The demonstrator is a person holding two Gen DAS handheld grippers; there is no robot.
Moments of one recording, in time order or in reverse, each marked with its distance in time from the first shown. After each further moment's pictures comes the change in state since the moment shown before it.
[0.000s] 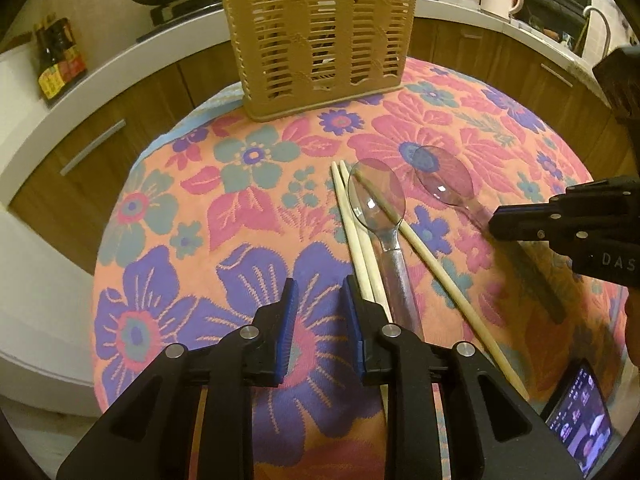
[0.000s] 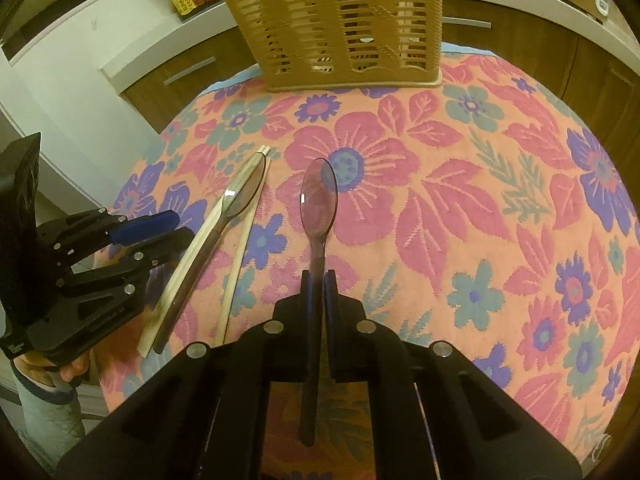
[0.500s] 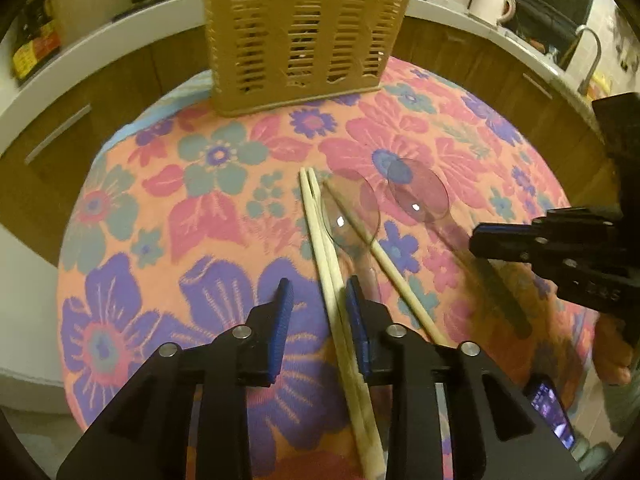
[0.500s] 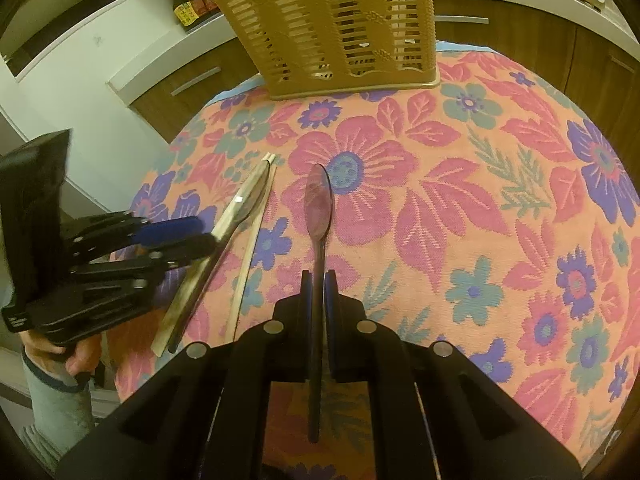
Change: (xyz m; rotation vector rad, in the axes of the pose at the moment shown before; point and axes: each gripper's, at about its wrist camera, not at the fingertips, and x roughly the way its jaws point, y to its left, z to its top) left arm 0.007 -0.002 0.019 -0.022 0.053 -0.133; right arm -0.009 -0.005 -0.005 0.027 -0.017 0.049
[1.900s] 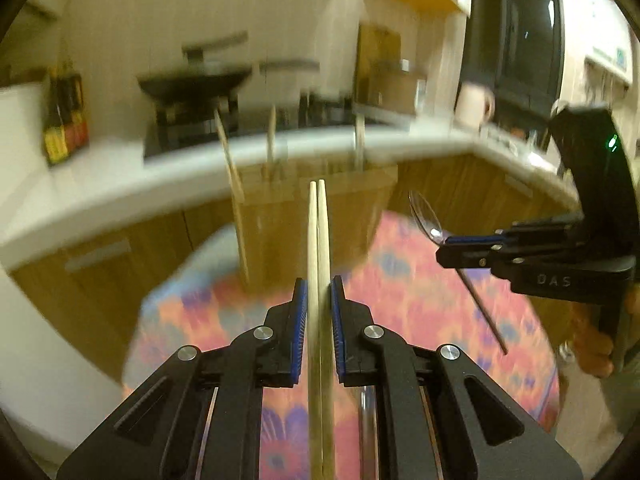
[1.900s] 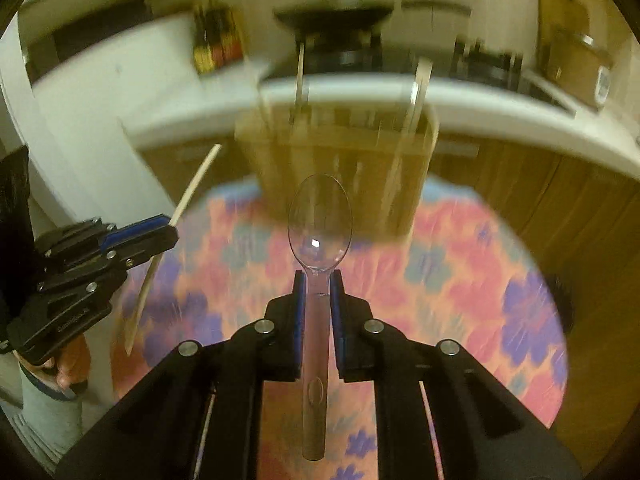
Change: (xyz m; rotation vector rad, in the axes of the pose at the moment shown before) left arm -0.110 0.003 0.065 -0.016 -0.472 0.002; right arm -0.084 0.024 0.102 -0.163 -0.225 -0.110
